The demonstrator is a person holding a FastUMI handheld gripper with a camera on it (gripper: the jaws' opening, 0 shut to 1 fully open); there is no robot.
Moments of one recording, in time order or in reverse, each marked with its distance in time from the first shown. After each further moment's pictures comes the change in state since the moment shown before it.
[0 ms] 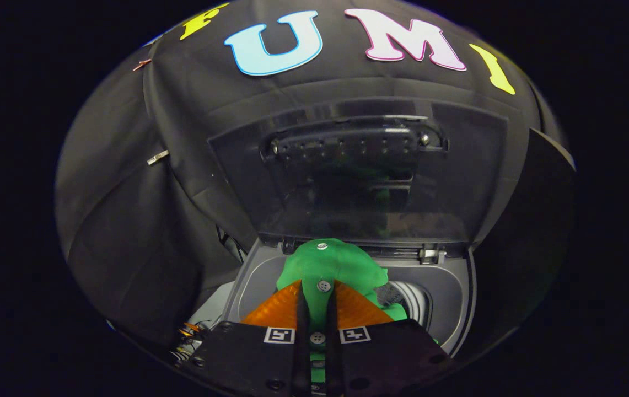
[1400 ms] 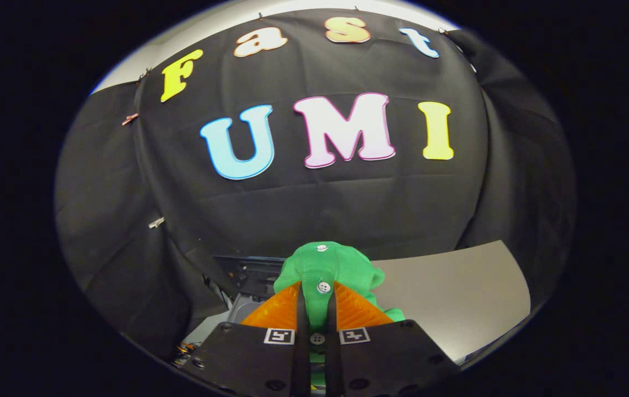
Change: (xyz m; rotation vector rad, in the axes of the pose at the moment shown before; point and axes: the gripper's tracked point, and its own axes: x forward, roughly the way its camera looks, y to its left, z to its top) arm -0.287 -0.091 0.204 0.022 -0.241 -0.119
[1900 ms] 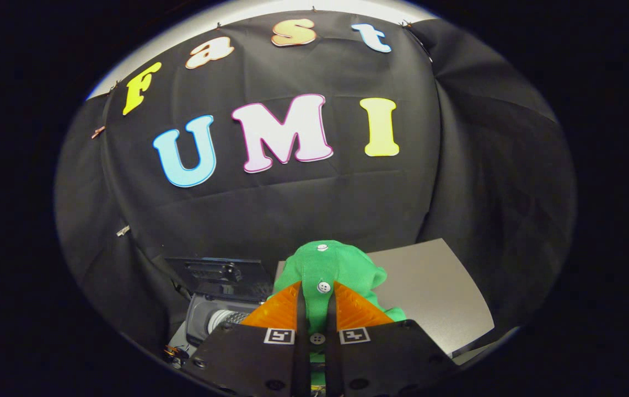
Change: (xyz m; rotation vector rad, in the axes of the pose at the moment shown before) arm -0.038 -0.154 0.025 0.044 -0.034 -0.170
